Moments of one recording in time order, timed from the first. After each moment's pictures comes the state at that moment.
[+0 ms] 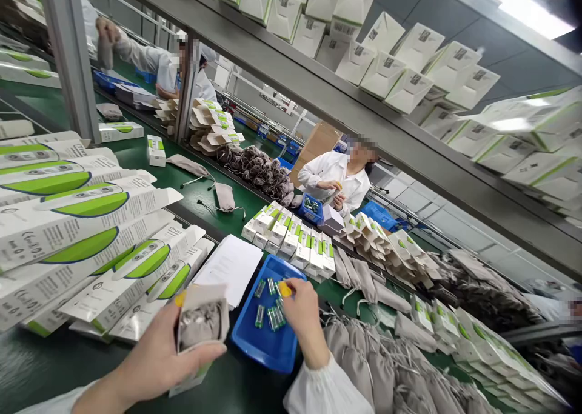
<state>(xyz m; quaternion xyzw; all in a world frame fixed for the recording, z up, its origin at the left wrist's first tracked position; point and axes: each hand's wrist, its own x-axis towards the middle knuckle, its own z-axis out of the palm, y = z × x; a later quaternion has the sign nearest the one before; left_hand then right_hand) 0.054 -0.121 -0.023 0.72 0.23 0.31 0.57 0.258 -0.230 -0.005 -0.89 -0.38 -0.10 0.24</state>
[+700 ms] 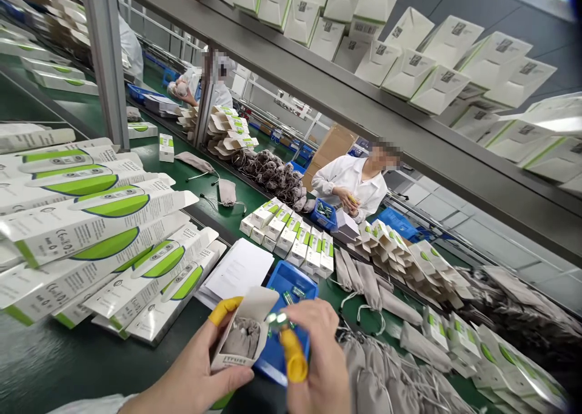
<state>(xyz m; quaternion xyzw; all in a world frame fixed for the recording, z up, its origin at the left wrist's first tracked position) 0.070 -0.139 -0.051 0.63 0.13 0.24 0.72 0.199 -0.258 0.026 -0.68 -0.61 -0.19 0.36</state>
